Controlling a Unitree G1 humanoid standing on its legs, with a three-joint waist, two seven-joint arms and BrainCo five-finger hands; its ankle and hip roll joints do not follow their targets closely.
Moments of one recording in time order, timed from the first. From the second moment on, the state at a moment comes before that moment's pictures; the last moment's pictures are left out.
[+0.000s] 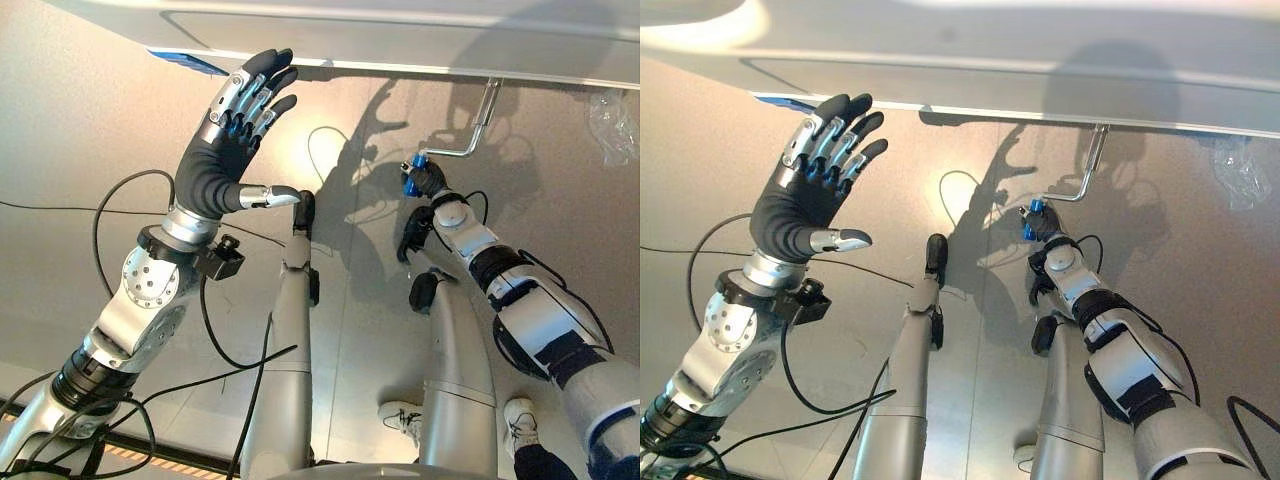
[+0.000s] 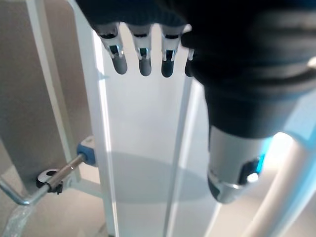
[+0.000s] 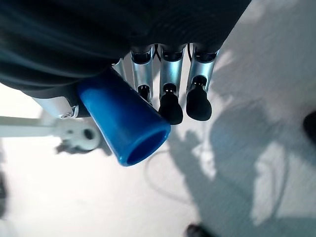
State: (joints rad) left arm -0.36 0.78 -0.26 -0.44 -0.65 -0.36 0.04; right arm -0.89 -0.48 0.58 0.79 0.29 -0.10 -0.18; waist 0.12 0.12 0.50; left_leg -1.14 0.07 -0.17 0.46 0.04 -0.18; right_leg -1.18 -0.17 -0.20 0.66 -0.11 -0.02
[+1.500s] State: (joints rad) left arm -0.18 0.86 -0.09 -0.45 -0.60 -0.40 -0.11; right arm -0.24 -0.43 0.12 0.10 0.66 -0.24 -0.03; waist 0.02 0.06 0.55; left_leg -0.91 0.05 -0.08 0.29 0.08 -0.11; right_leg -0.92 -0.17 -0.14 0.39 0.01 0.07
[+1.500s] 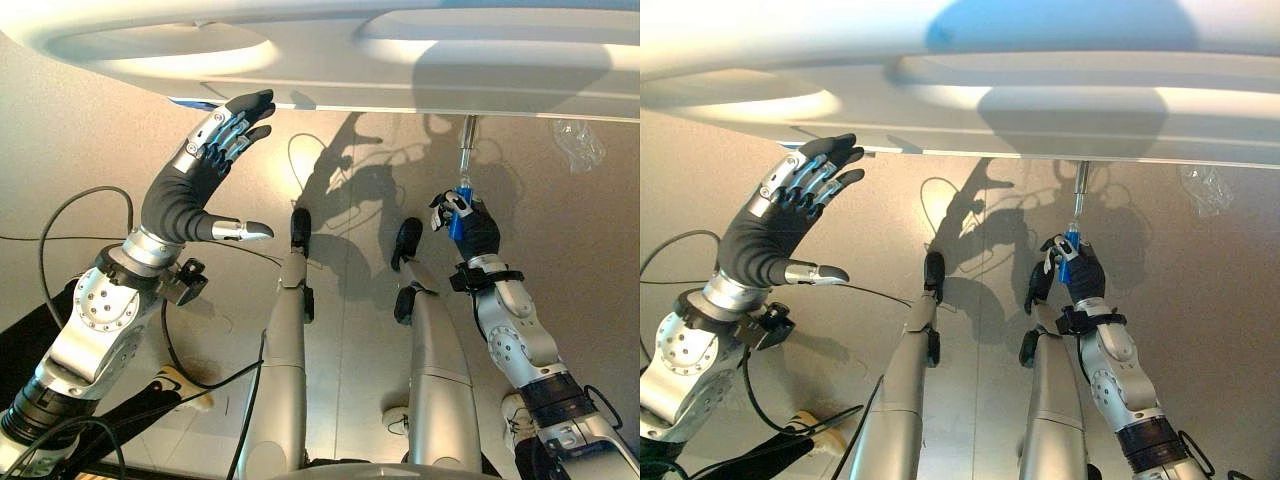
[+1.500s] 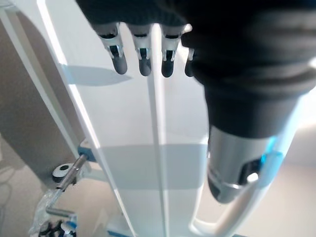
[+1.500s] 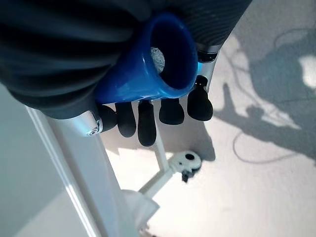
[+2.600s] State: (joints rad) left arm -0.28 1.01 -0.27 -0.46 -0.60 -0.38 -0.07; right arm -0.51 -0.59 0.13 0.84 0.37 -0.38 -0.27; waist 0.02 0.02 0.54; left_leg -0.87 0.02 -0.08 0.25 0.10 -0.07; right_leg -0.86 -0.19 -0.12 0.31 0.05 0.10
